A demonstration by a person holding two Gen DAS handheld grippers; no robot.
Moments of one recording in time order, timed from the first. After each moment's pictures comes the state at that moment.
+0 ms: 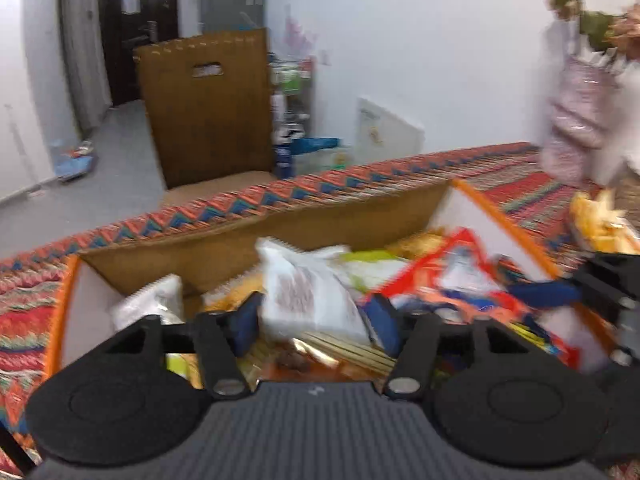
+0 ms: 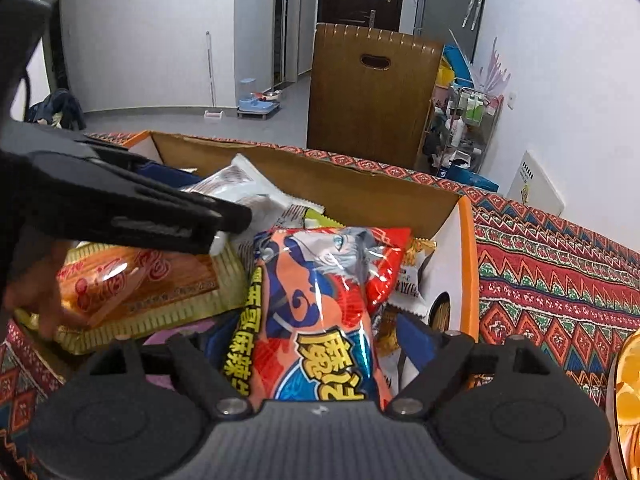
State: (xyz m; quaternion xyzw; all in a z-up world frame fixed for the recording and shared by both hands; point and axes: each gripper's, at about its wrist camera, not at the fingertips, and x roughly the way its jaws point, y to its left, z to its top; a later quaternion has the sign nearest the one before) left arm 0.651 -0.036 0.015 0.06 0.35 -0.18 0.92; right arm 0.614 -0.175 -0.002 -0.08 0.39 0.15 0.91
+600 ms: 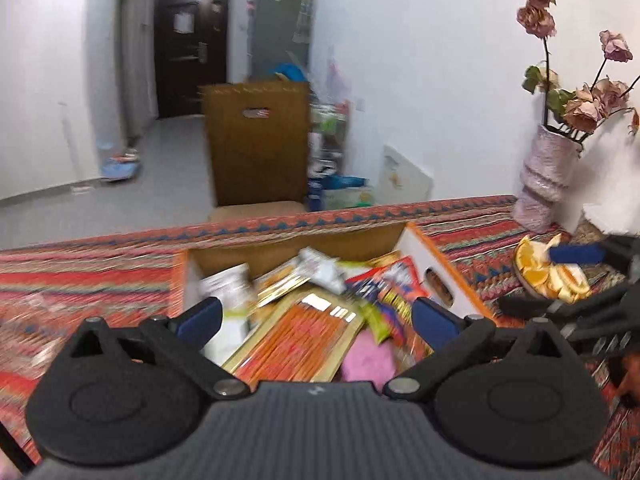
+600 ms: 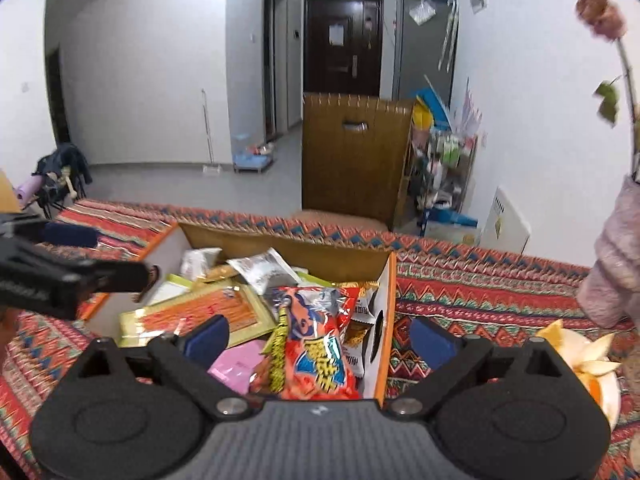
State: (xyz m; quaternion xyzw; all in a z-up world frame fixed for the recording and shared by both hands) left arm 0.479 0.003 0.130 0.01 0.31 -0.09 0.95; right arm 0.482 -0.223 0.123 -0.05 0.30 0.15 0.94
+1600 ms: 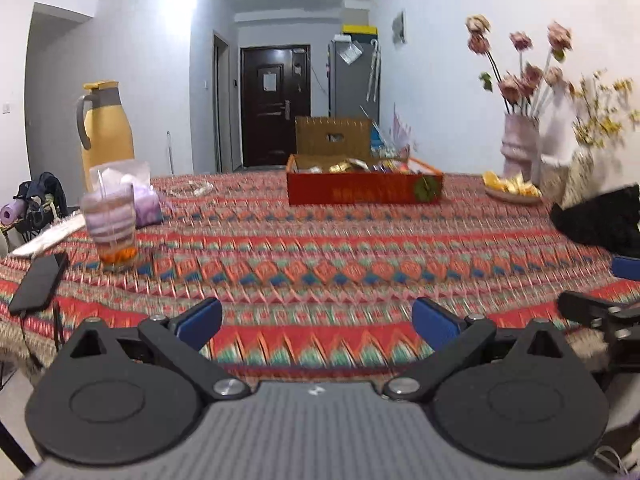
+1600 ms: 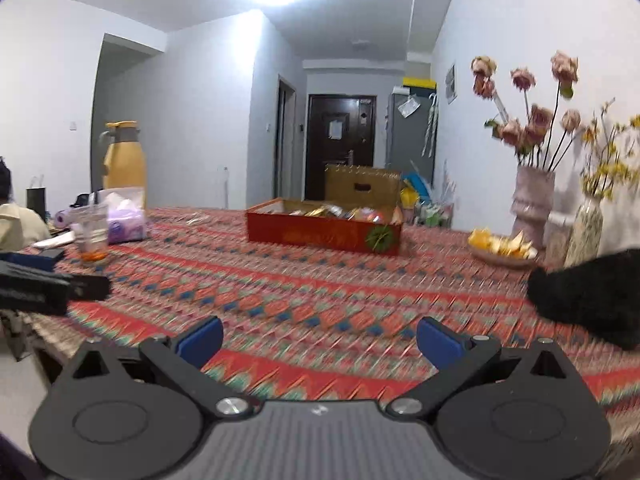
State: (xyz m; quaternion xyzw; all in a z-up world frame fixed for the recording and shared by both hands) left arm 0.000 -0.001 0.013 0.01 0.20 0.02 0.98; right arm 0.013 -0.231 0.001 -0.03 0.17 0.14 0.98
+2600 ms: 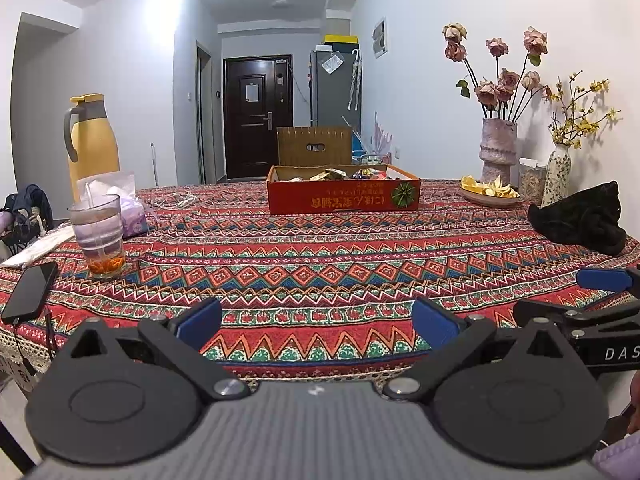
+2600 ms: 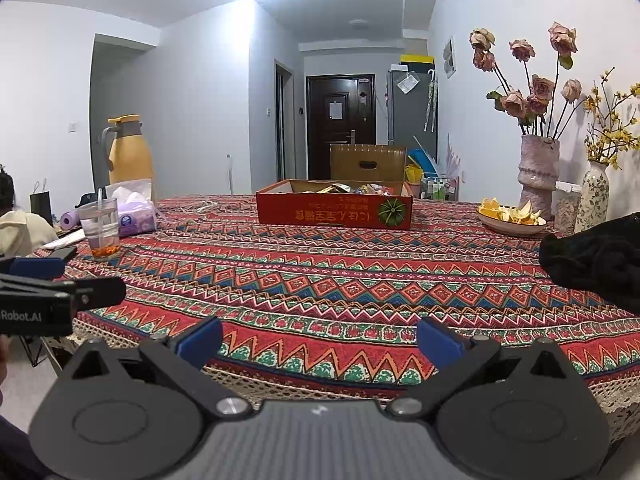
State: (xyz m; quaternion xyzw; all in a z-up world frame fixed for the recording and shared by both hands) left arm -0.011 -0.004 0.016 0.01 0.19 -0.01 0.98; right arm 0.013 -0.223 -0.002 0.00 0.19 0.15 0.97
